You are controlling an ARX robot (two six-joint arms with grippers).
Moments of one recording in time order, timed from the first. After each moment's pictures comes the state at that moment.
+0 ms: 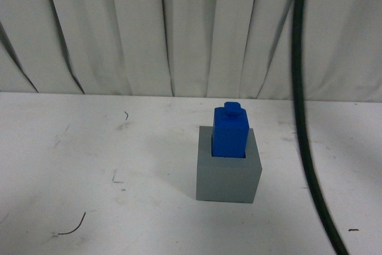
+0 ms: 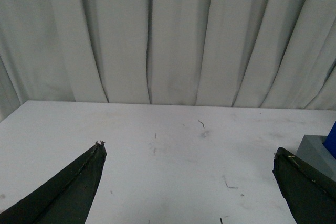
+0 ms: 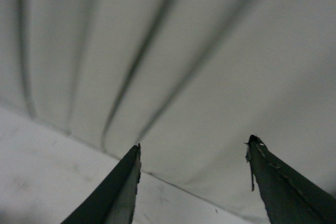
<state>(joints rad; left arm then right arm) 0.00 0.01 0.01 0.00 0.00 0.00 0.21 1.55 1.09 0.28 -0.02 -0.57</state>
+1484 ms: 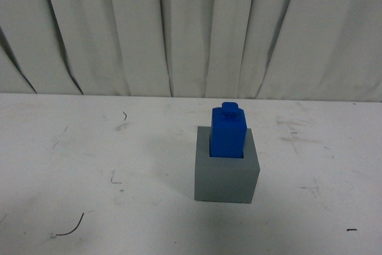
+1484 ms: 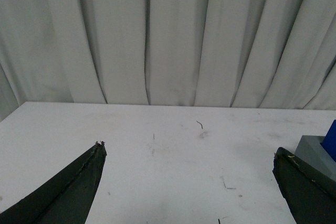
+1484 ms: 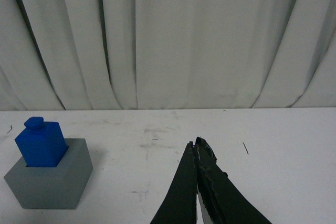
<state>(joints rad) 0.00 0.01 0.01 0.00 0.00 0.00 0.00 0.19 0.01 0.19 0.00 -0.01</state>
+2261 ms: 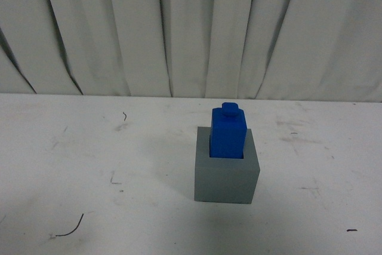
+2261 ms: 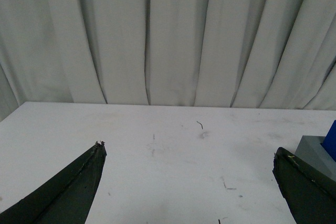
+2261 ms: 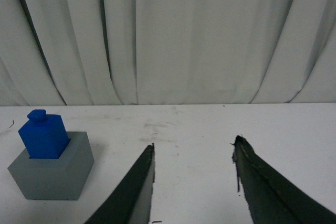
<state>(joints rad) 0.00 0.01 0.01 0.00 0.00 0.00 0.00 0.00 0.01 0.00 0.00 -0.01</state>
